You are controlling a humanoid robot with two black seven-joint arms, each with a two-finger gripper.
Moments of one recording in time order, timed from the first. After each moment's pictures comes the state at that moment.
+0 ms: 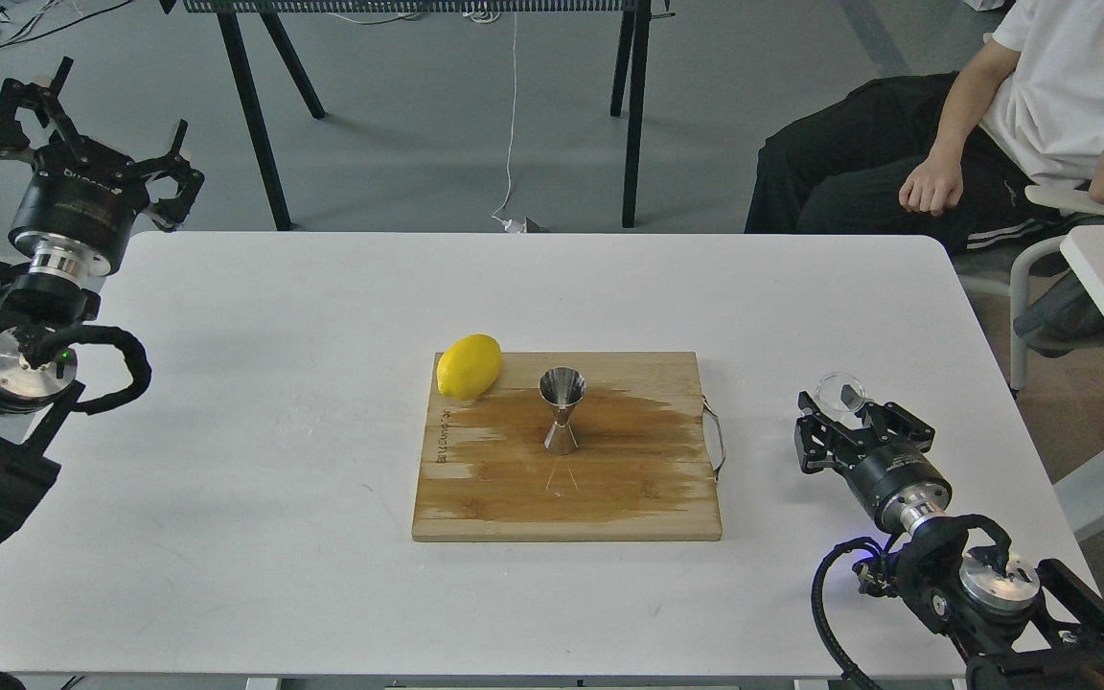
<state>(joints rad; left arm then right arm) -0.58 0.45 -1.11 -0.84 0.01 -0.38 -0.30 0.11 -0.22 1.19 1.06 0.49 0.18 -0.07</state>
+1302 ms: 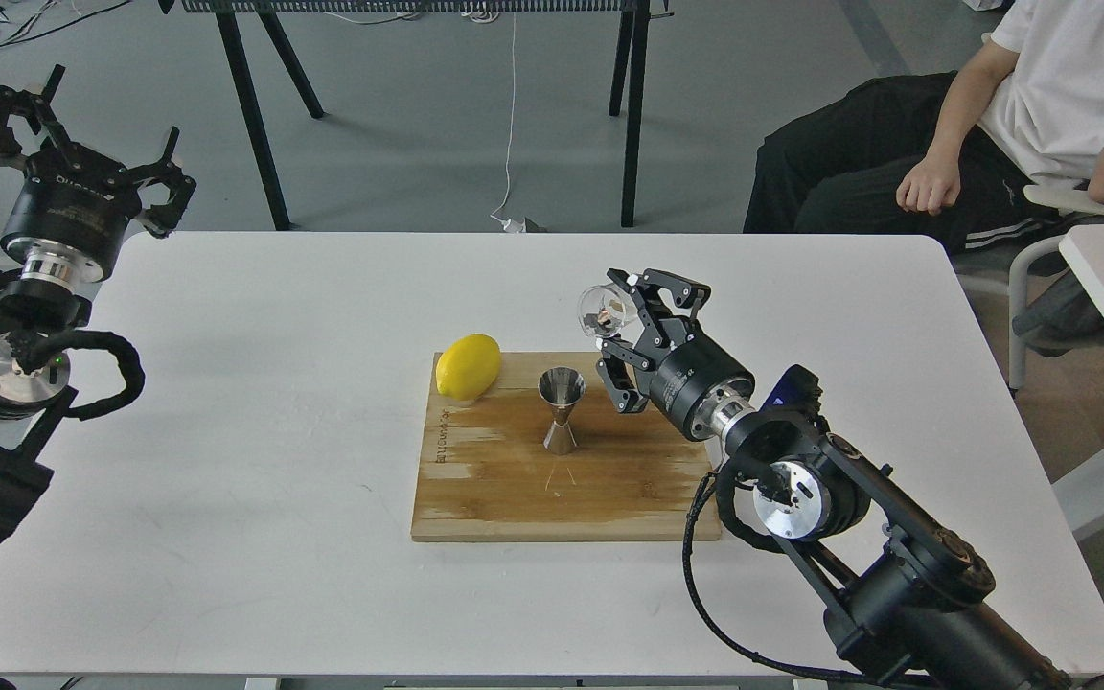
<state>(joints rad) -0.57 0.47 -1.12 -0.84 0.01 -0.37 -0.30 0.34 0.00 0.94 1.30 -0.57 -0.06 -0.04</state>
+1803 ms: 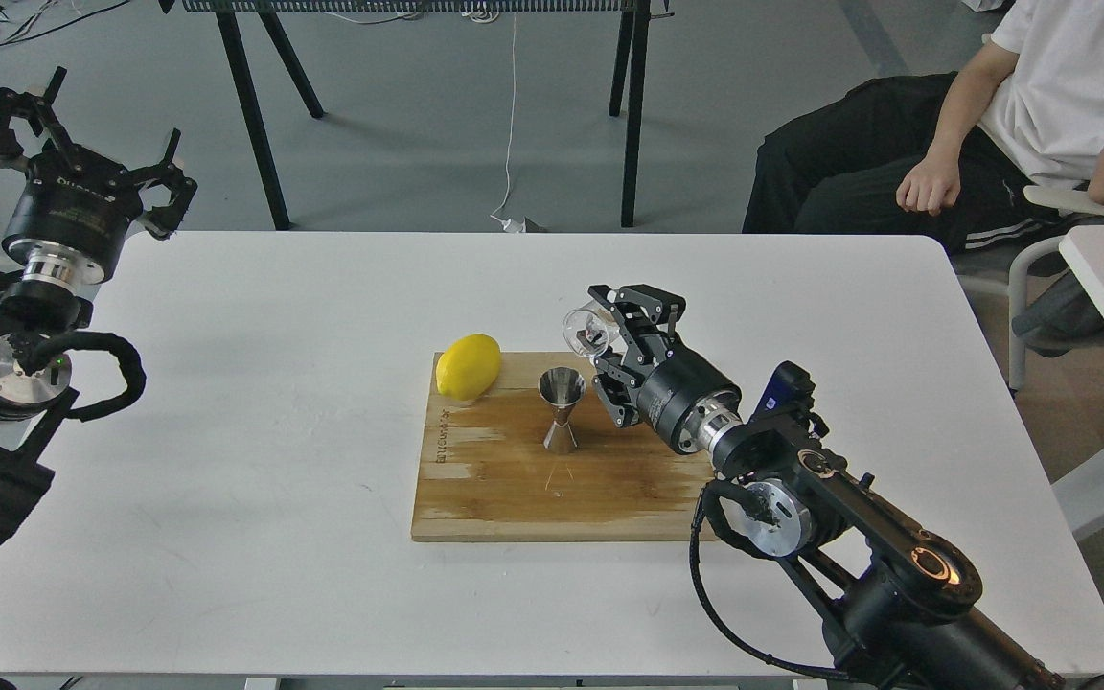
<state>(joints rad) -0.57 0.46 -1.12 -0.84 0.01 -0.37 -0.30 0.34 0.00 0.91 1.29 -0.74 -0.08 -0.04</state>
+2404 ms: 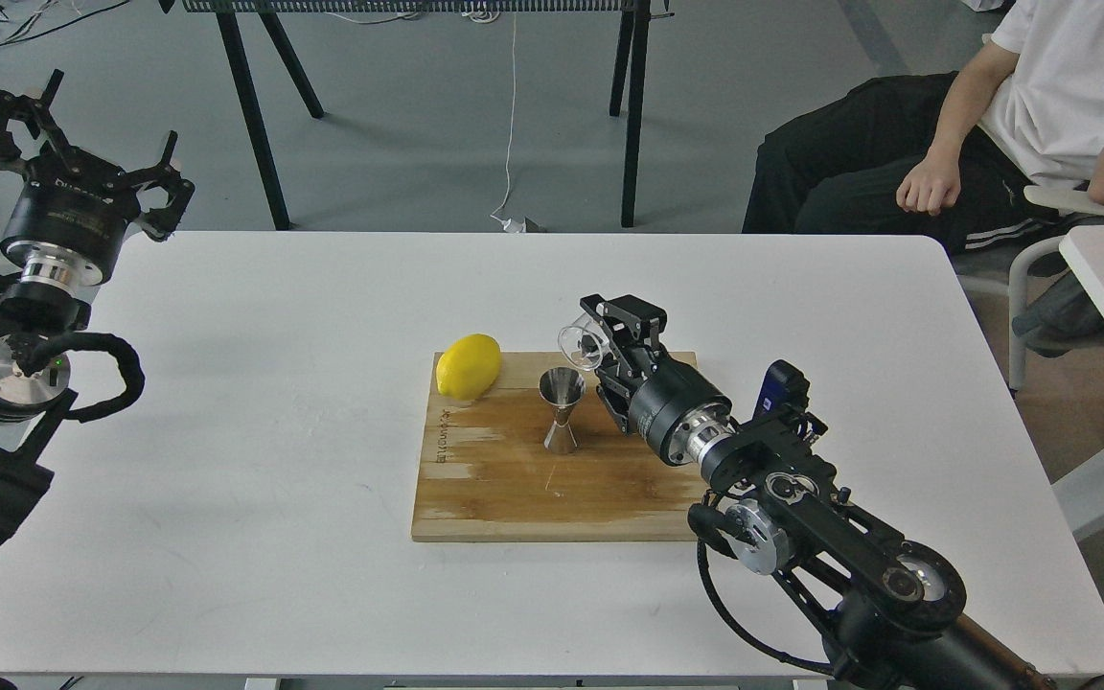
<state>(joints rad) -0.57 0.46 -1.12 -0.83 0.01 -0.37 -0.31 0.34 0.00 0.84 1.30 -0.97 -0.16 -0.02</state>
